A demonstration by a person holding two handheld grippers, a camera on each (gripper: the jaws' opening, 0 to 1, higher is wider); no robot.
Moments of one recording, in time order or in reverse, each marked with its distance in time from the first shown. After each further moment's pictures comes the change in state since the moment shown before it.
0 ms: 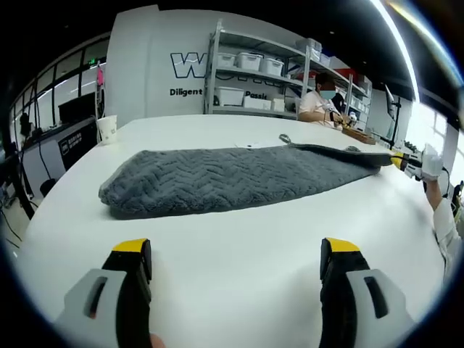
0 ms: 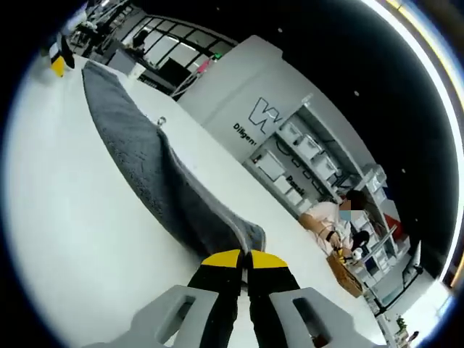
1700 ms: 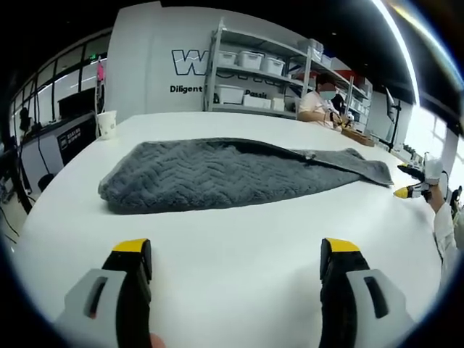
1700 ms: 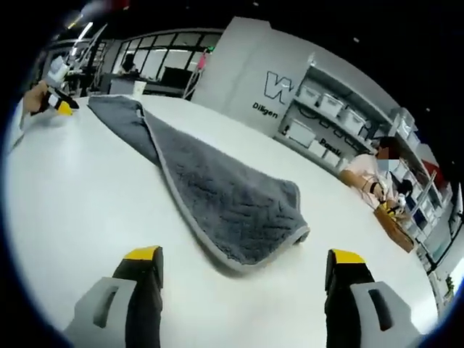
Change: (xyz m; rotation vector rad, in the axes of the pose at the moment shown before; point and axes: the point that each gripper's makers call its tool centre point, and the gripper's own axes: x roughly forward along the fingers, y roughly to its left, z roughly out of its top) left arm -0.001 -0.001 -0.005 -0.022 0.011 -0.011; right arm -0.024 0.027 -0.052 0.248 0.124 0.272
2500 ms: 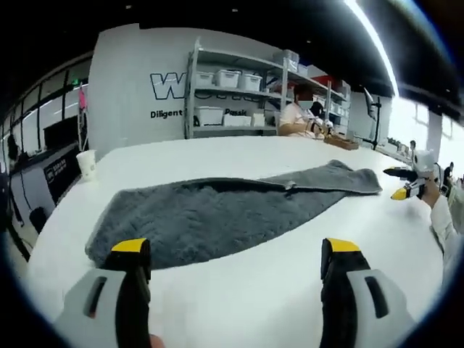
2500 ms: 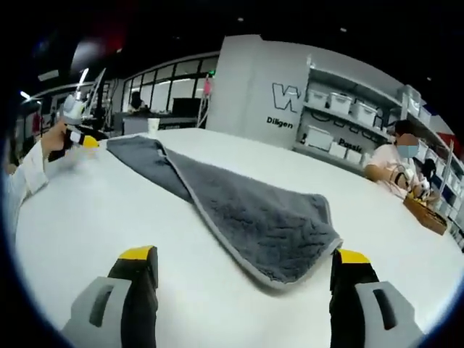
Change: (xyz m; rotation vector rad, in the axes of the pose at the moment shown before) left arm 0.015 -0.034 0.073 0.199 -0.114 -0.136; right arm -0.012 0.040 0.034 0.150 -0.116 0.178
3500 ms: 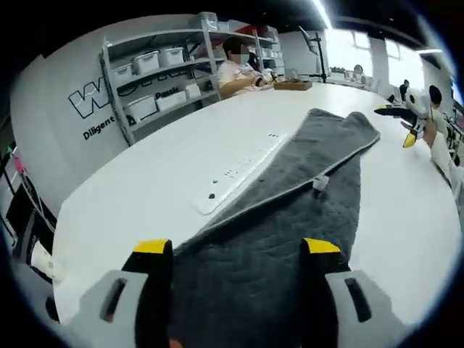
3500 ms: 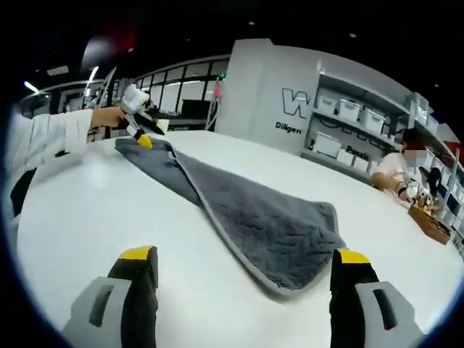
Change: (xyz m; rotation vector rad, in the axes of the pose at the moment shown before) left arm 0.147 0.030 0.029 0.315 0.223 -0.213; right arm 0.003 0.005 0.004 -0.022 -0.018 0.037
